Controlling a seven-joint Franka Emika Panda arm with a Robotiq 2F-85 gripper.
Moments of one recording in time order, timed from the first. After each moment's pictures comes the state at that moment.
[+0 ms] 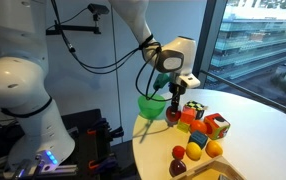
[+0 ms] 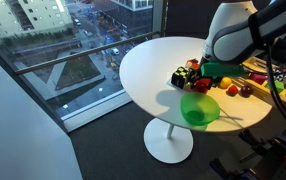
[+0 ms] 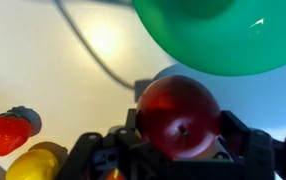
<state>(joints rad) 0.02 0.28 -0.06 -2.27 0.01 2.52 0.63</state>
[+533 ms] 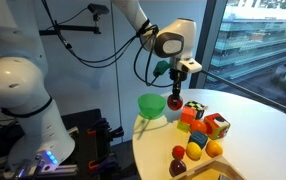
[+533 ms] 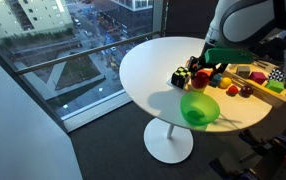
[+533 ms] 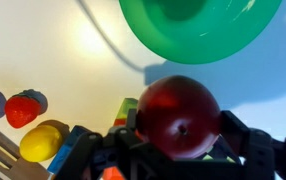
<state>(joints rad) 0.03 0.15 -0.05 -2.27 0.01 2.44 0.62</state>
